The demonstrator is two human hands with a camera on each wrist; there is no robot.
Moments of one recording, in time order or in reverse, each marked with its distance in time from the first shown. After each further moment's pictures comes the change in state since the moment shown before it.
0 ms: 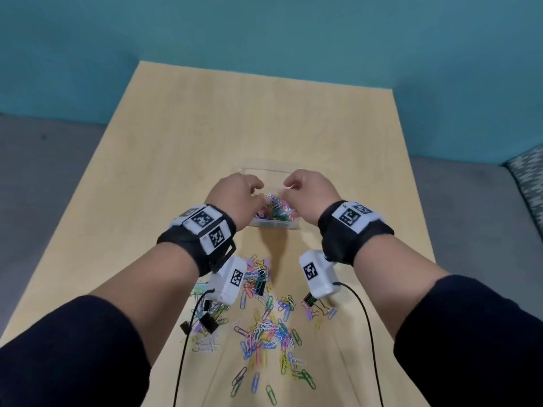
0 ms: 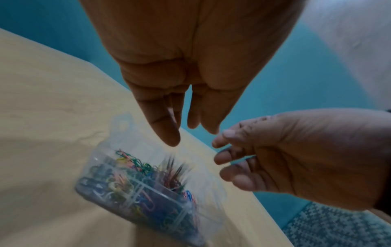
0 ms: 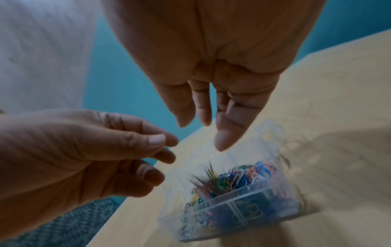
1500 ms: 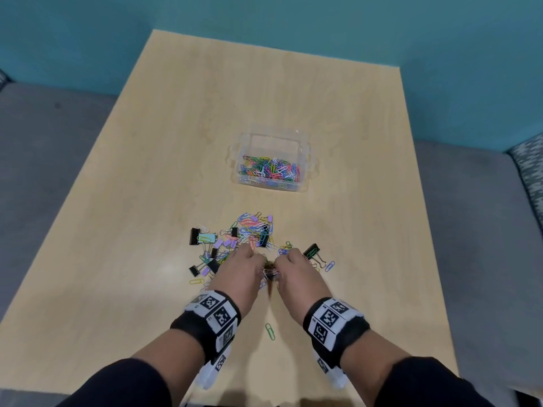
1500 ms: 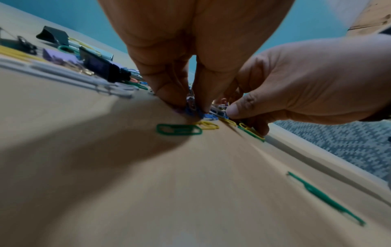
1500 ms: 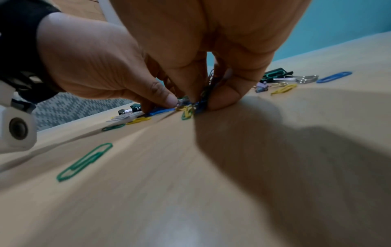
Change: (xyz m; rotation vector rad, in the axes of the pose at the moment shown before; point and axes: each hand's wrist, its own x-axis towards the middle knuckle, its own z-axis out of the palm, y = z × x) left_hand -0.180 -0.051 0.115 0.191 -0.124 0.090; right_hand -0.174 0.111 0.112 -0.512 -0.103 -0.248
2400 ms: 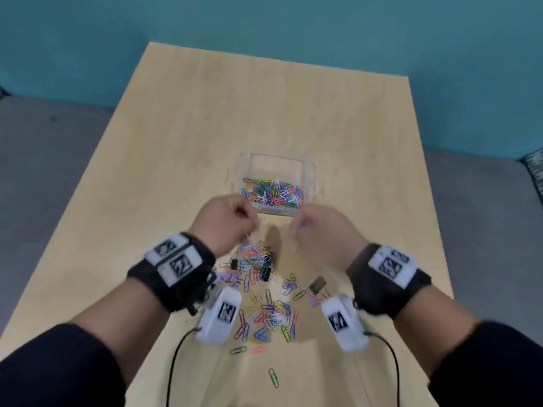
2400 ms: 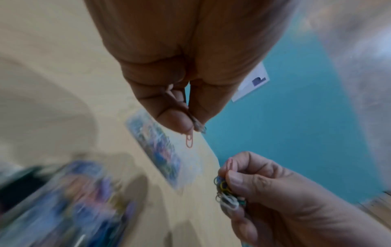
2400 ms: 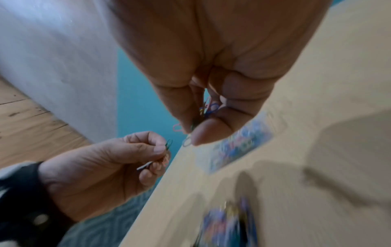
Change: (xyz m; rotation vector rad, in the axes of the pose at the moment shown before) left_hand 0.097 -0.002 -0.128 -0.744 0.070 -0.244; right_hand 0.094 0.002 -0.133 0.653 -0.075 0.171
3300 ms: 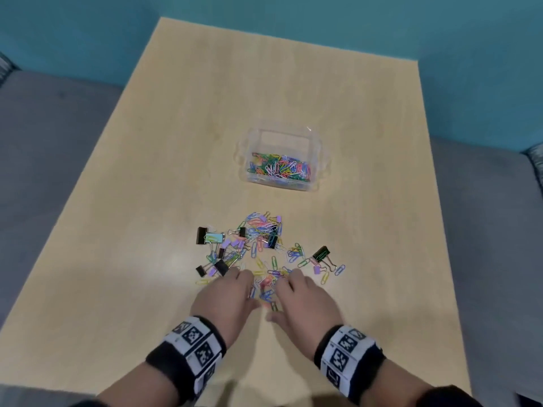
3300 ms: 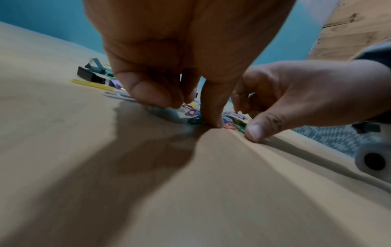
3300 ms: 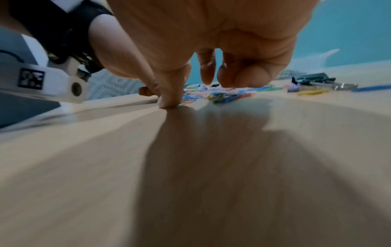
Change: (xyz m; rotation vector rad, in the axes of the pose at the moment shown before) left_hand -0.129 -0.097 0.055 0.873 -0.164 0.039; right_hand -0.112 0.078 0.112 -0.940 -0.064 -0.222
